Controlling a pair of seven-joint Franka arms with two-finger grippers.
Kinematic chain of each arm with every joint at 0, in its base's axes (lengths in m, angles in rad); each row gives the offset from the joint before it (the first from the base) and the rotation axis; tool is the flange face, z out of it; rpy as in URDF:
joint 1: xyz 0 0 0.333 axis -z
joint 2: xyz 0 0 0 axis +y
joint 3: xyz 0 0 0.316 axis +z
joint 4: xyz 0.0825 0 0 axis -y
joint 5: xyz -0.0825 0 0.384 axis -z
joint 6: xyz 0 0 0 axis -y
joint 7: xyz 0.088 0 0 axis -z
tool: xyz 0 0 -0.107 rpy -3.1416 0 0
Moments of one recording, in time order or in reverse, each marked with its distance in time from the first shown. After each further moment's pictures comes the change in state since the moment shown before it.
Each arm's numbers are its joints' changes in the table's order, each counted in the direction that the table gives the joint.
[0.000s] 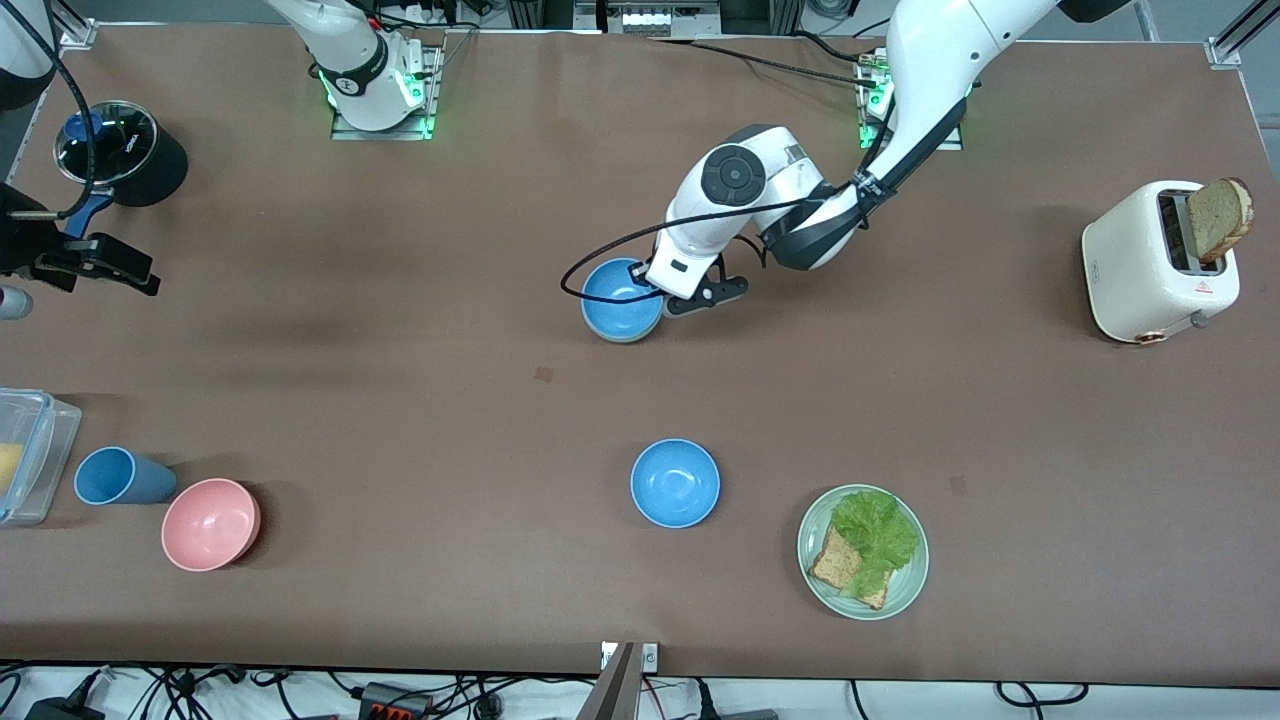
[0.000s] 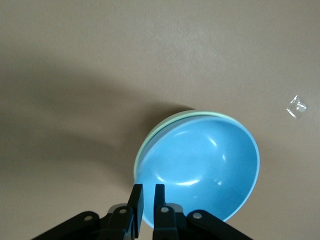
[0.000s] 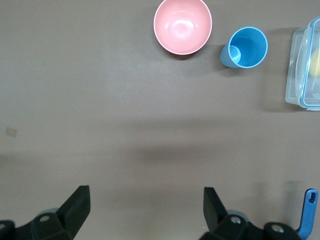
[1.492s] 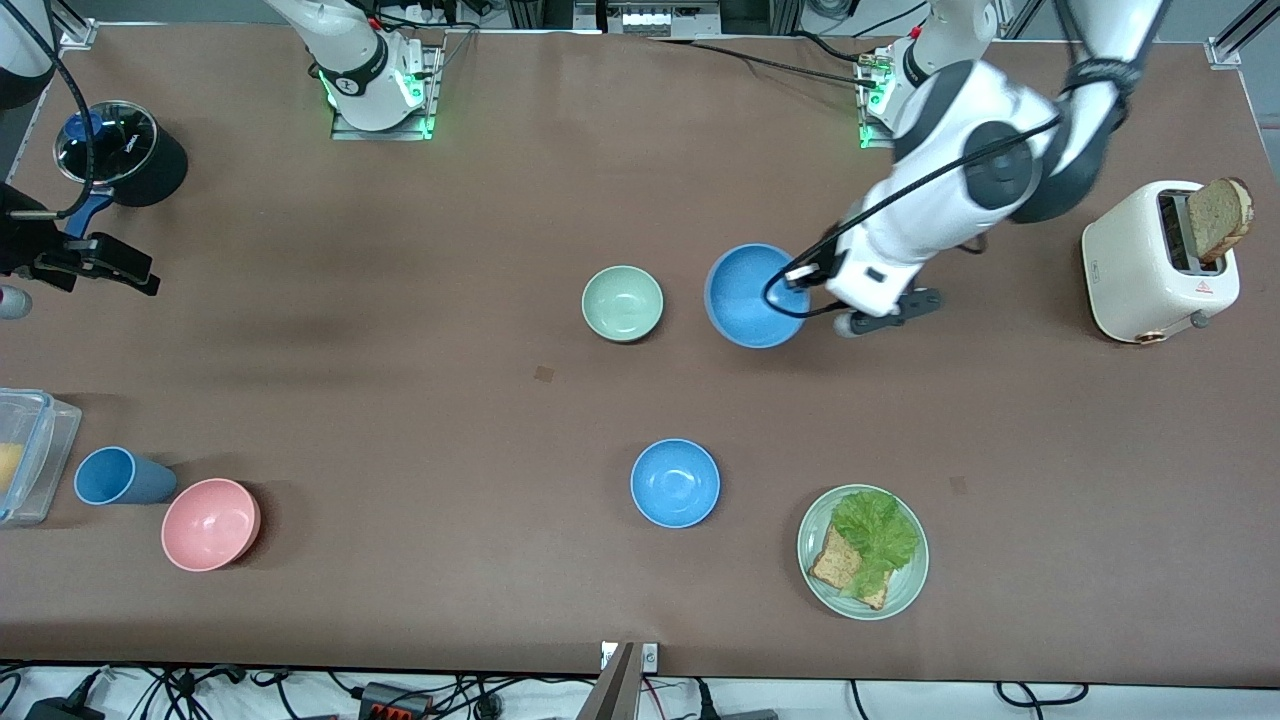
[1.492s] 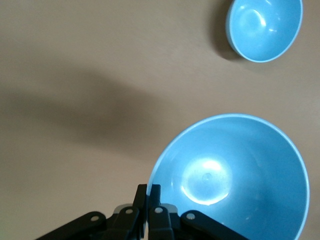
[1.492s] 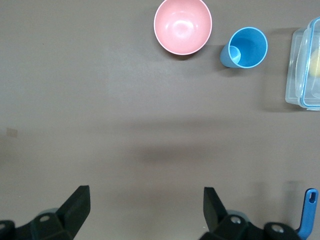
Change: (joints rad) left arm -0.330 -0.367 -0.002 0.012 0.424 -0.355 0.499; right arm -0.001 0.000 0.000 0.002 0.000 -0.002 0.003
